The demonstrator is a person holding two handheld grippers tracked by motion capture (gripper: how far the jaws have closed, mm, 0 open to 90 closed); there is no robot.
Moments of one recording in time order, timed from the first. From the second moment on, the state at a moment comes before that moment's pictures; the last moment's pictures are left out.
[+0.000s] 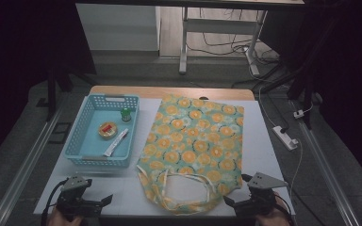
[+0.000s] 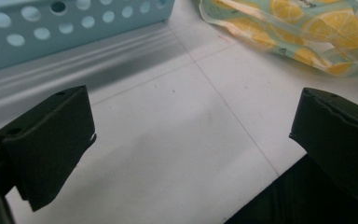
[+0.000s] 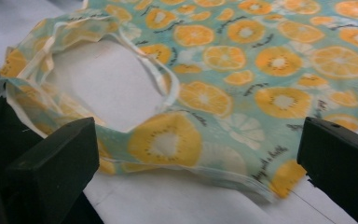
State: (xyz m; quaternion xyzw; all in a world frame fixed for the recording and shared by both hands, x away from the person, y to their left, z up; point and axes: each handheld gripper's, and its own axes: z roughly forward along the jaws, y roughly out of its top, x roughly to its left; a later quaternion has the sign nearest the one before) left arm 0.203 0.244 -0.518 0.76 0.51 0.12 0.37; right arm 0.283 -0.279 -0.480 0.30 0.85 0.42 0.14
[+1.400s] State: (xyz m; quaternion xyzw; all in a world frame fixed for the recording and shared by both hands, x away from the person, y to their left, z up) left arm 0.206 0.238 -0.519 0.78 0.50 0.14 0.35; right arm 0.267 -0.157 -0.500 0.14 0.92 0.35 0.06
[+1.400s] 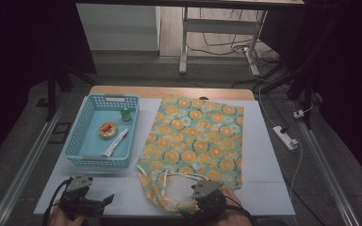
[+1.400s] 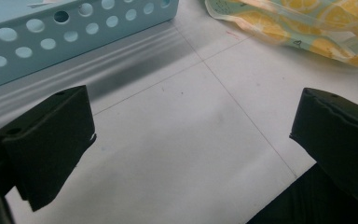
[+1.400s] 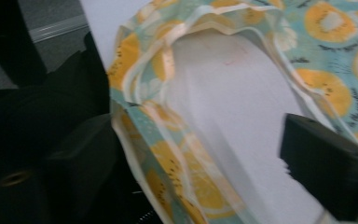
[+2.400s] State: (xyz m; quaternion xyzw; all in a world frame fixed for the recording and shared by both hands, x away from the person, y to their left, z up) left arm 0.207 0.240 -0.520 0.78 0.50 0.14 0.35; right arm 0.326 -0.174 -0.464 0.16 0.90 0.39 0.05
